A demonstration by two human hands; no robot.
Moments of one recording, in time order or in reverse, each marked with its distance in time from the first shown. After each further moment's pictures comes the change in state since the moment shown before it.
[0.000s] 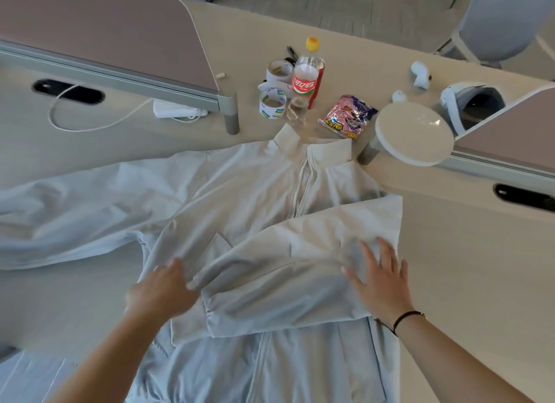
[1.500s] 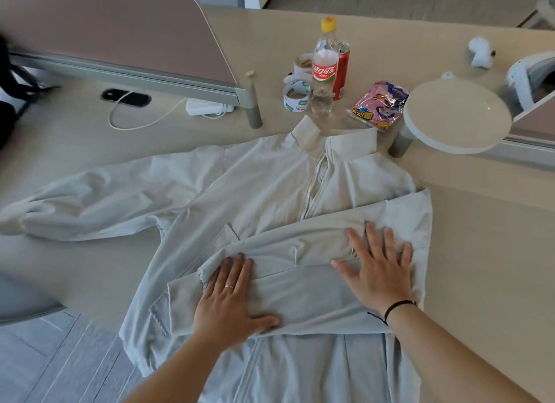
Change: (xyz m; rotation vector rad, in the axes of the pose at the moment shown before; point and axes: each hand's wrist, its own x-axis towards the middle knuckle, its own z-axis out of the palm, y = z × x) left_hand -0.038 0.089 0.106 -0.049 0.247 0.203; right_hand 0.049 0.001 0.038 -0.137 -0.033 -0.223
